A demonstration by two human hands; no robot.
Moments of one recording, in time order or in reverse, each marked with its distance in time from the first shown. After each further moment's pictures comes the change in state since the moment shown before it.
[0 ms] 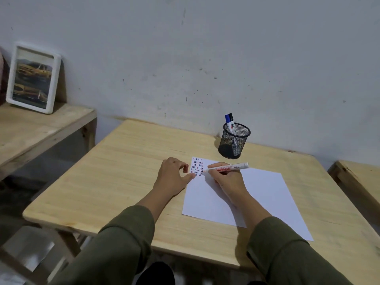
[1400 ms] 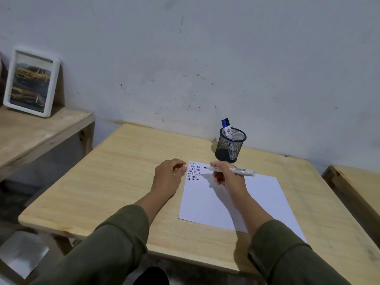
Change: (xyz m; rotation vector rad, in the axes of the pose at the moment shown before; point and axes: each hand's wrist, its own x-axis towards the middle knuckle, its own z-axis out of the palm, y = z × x) left_hand 0.000 0.013 -0.009 -0.339 0.122 -0.089; right_hand -0.001 -0.016 -0.009 0.228 0.025 0.012
